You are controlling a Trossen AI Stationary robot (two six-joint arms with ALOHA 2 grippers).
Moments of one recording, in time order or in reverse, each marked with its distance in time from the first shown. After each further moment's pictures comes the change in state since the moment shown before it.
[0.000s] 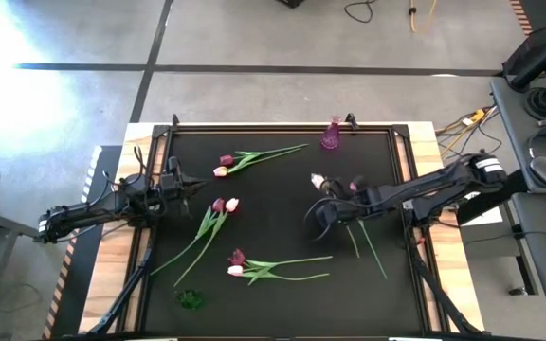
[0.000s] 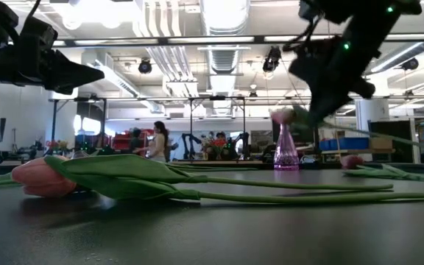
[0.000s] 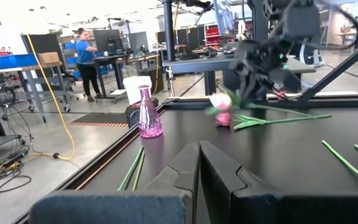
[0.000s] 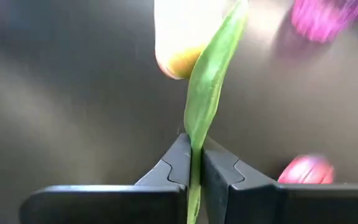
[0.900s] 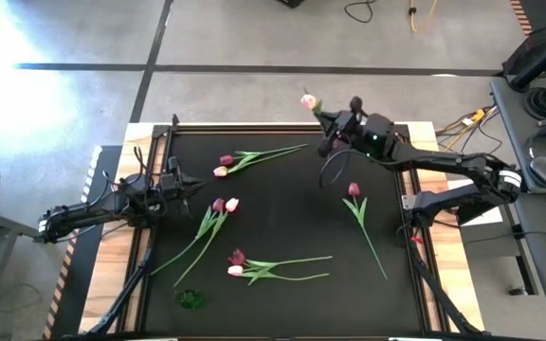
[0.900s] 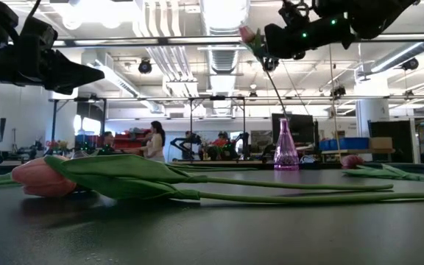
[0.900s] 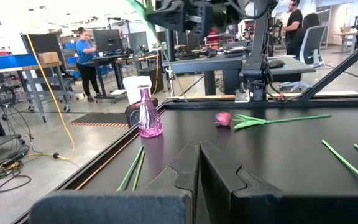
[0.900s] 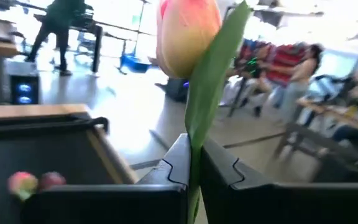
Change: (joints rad) left arm 0.000 0.000 0.000 0.000 0.000 0.000; right arm -0.658 -0.152 -0.101 1.171 -0.454 -1.176
